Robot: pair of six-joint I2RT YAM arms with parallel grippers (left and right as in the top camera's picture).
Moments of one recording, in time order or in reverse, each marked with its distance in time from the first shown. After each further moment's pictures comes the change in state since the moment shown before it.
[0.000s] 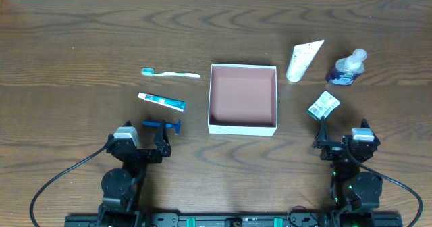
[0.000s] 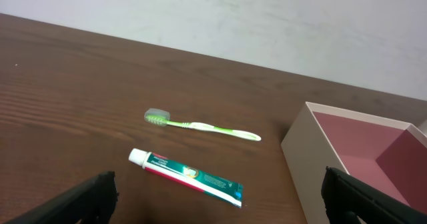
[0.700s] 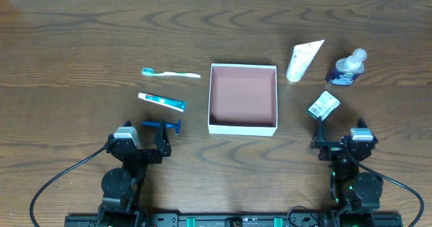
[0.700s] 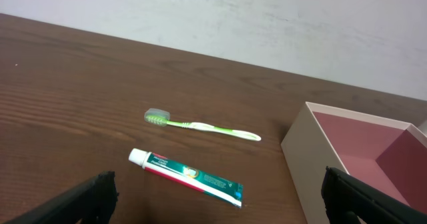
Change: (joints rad) left arm 0.000 0.000 0.000 0.000 0.000 0.000; right arm 0.000 0.000 0.000 0.015 -0.097 0.035
